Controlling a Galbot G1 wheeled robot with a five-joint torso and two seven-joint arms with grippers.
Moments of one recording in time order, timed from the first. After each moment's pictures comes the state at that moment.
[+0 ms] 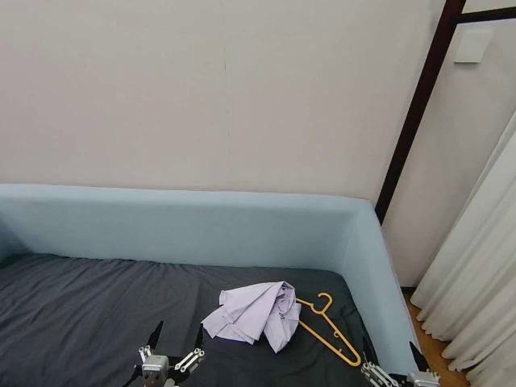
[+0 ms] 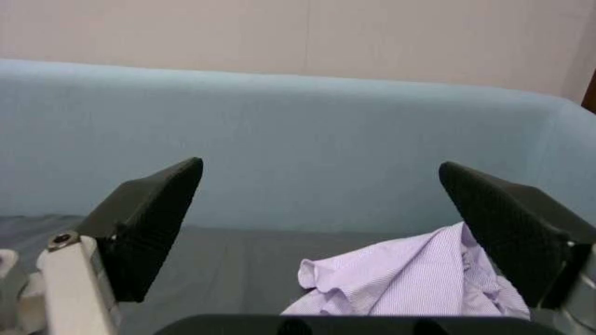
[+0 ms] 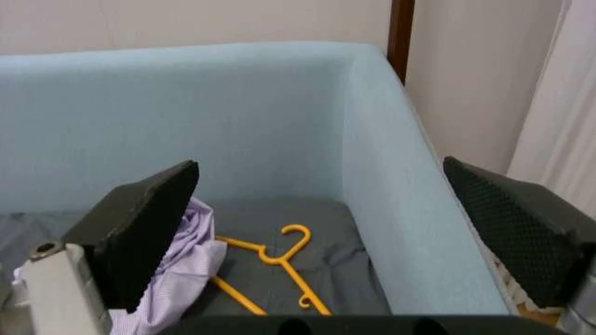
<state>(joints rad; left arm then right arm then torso) 1.73 -1.25 -0.38 -2.03 -0.18 -0.35 -0.22 -1.88 1.44 0.58 2.18 0.17 0.16 0.09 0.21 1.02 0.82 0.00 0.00</state>
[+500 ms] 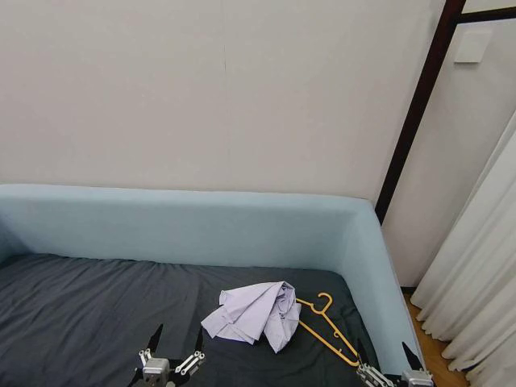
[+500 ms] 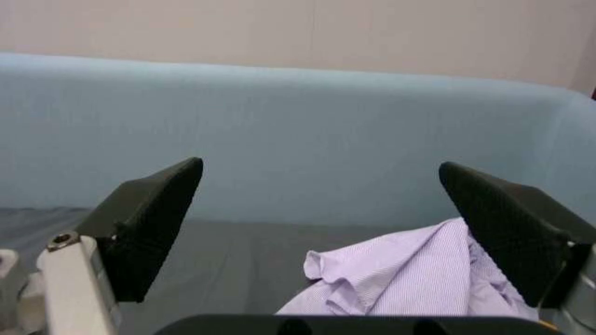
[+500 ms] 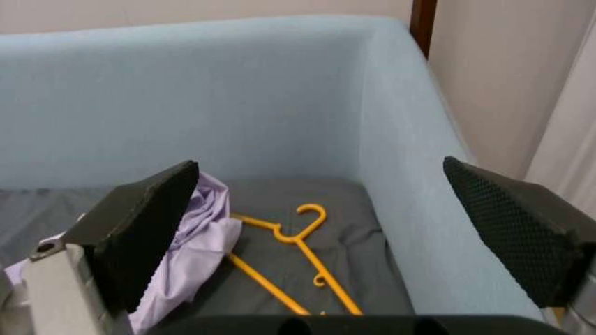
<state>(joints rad) 1.74 -1.27 -0.38 -2.01 -0.16 -0.36 -0.22 -1.87 1.33 0.56 2.17 0.28 0.10 0.11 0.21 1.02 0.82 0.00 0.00</state>
